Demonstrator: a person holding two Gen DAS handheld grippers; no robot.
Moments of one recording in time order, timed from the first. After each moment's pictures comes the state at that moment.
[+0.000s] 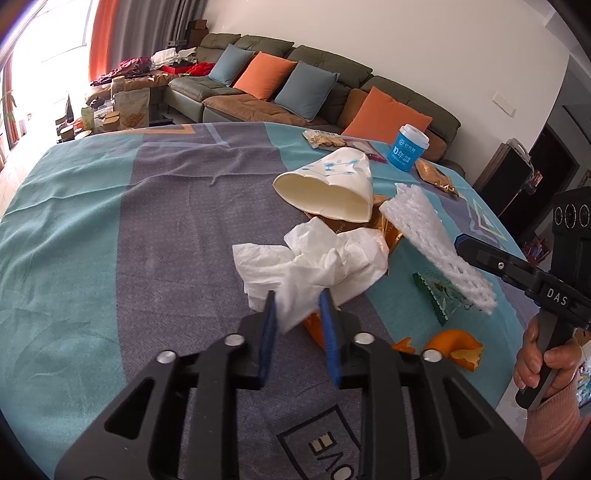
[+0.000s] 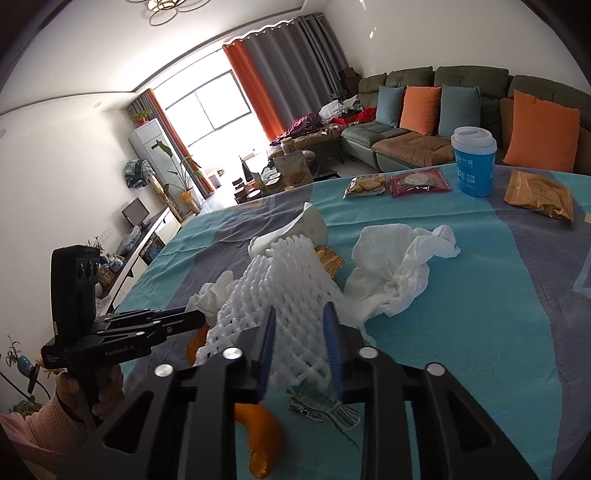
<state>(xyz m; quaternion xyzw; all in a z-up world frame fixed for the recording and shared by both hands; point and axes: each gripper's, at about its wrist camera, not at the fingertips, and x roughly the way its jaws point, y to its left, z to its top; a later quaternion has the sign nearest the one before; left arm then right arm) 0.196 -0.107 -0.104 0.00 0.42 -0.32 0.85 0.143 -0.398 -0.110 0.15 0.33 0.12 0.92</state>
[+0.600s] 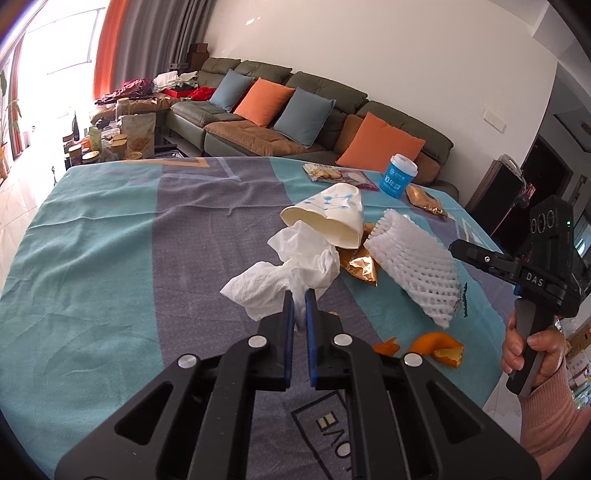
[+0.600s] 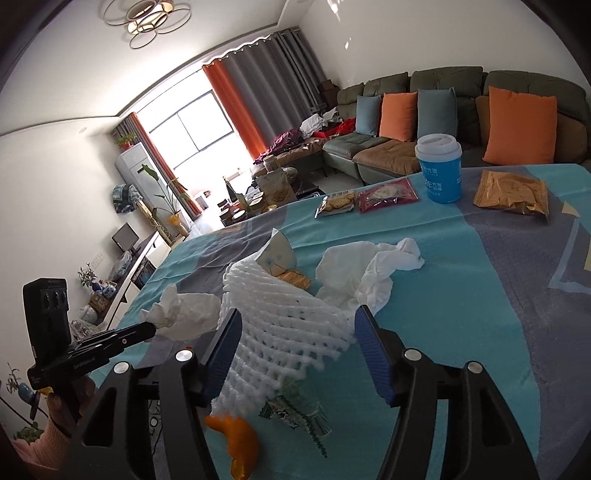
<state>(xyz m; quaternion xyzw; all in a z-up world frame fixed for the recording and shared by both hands) 0.174 -0.073 -0.074 -0.02 0.37 -0.32 0.87 0.139 -0.429 -0.107 0.20 0.31 0.09 0.93</state>
